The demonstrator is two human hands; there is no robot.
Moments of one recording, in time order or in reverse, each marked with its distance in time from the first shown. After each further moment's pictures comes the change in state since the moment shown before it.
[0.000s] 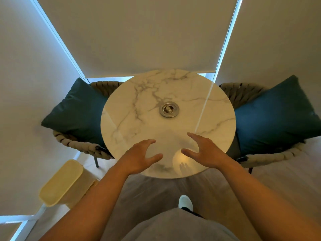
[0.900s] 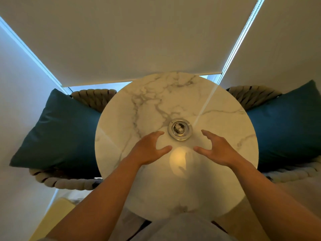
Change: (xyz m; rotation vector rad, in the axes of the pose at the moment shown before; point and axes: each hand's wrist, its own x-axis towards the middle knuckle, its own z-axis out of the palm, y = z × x) left_hand 0.215 -0.074 -0.088 -0.065 -0.066 0.087; right_hand 0.192 0.000 -0.019 0.064 0.102 0.279
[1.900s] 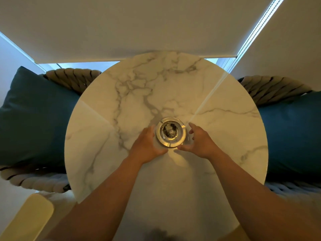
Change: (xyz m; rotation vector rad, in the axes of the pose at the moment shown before) left_hand 0.114 -0.019 0.087 -0.199 0.096 -0.264; right_hand 0.137 0.053 0.030 0.068 -0.146 0.033
